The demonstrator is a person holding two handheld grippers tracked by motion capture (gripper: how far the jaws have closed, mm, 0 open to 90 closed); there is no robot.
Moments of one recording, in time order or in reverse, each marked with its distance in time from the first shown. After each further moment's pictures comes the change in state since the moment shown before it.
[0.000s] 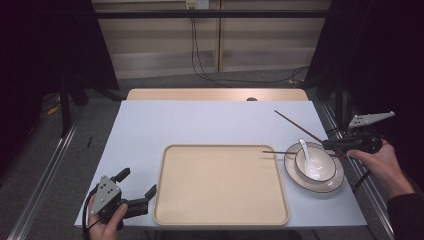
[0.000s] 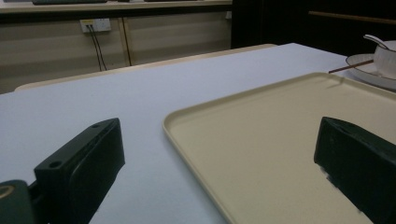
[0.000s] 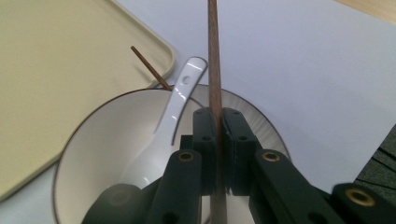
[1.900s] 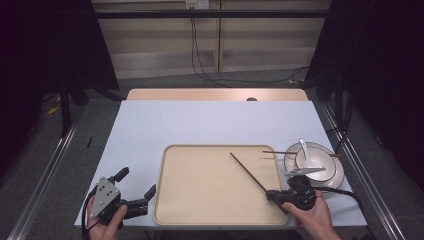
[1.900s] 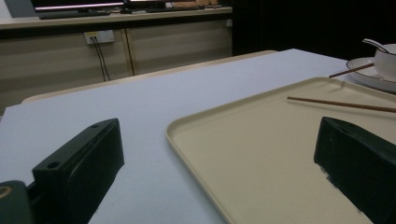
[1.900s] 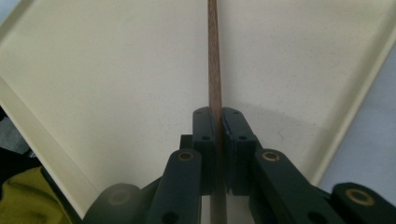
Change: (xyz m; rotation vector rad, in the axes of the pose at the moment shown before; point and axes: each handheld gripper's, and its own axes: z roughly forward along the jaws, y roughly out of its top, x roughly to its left) left arm -0.002 0.001 -0.003 -0.030 0.008 0.021; right arm 0.178 -0.038 0.106 0.090 0.063 0.339
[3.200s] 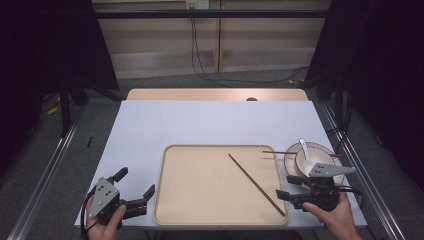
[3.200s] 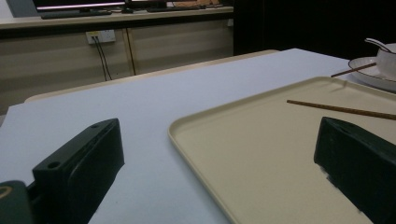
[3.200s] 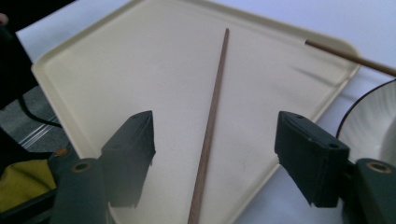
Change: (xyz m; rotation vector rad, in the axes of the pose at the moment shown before) left arm 0.001 0.000 -0.001 -0.001 0.008 0.004; right arm -0.009 0.003 -0.062 -0.235 0.051 -0.260
